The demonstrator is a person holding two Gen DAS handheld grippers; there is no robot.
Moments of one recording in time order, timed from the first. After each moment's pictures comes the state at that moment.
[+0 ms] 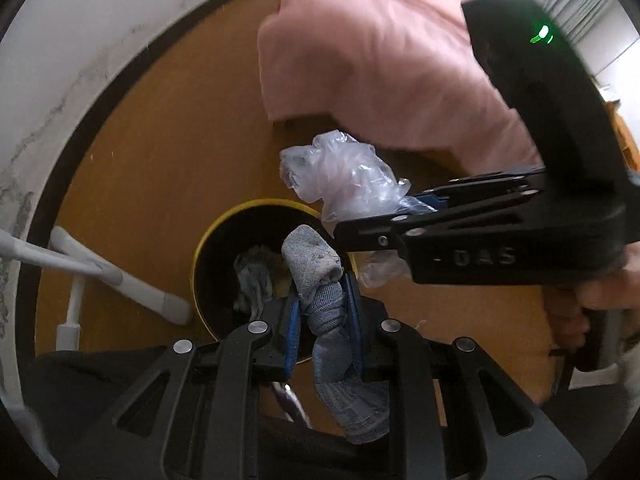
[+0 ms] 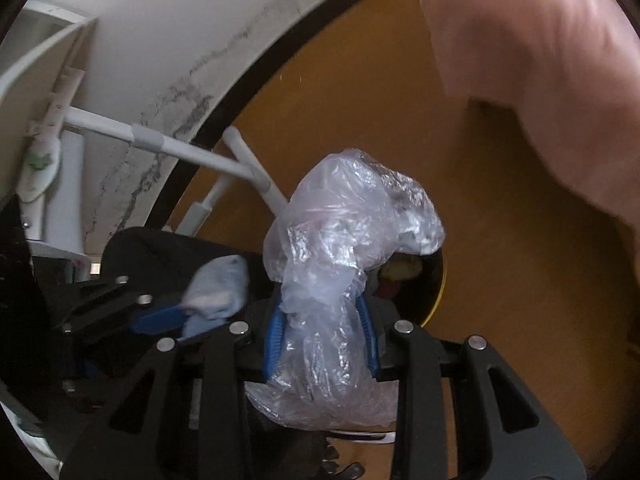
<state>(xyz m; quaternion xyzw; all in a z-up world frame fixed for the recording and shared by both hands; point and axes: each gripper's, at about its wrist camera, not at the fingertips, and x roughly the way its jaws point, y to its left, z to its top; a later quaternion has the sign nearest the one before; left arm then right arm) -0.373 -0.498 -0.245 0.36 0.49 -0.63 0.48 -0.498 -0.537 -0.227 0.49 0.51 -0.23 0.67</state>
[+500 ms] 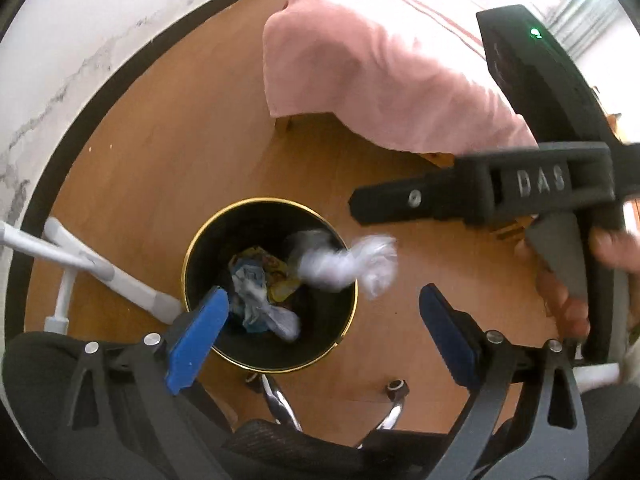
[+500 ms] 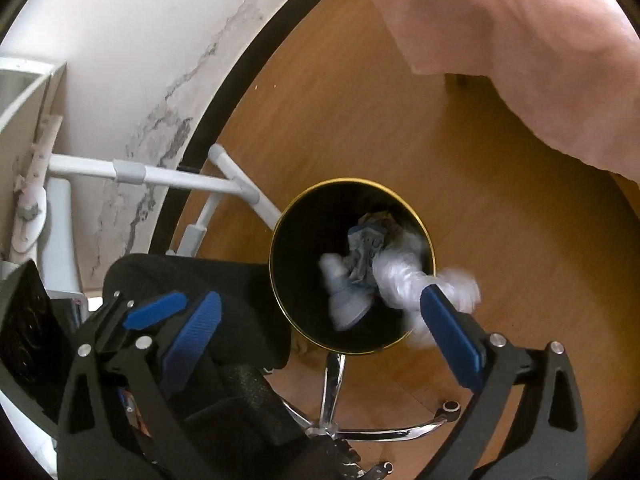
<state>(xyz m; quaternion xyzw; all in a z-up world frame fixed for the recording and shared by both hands) -0.375 -0.491 -0.247 0.34 0.48 -0.64 0.50 -0.526 -0.556 -0.239 0.54 0.47 -0.27 0.64</state>
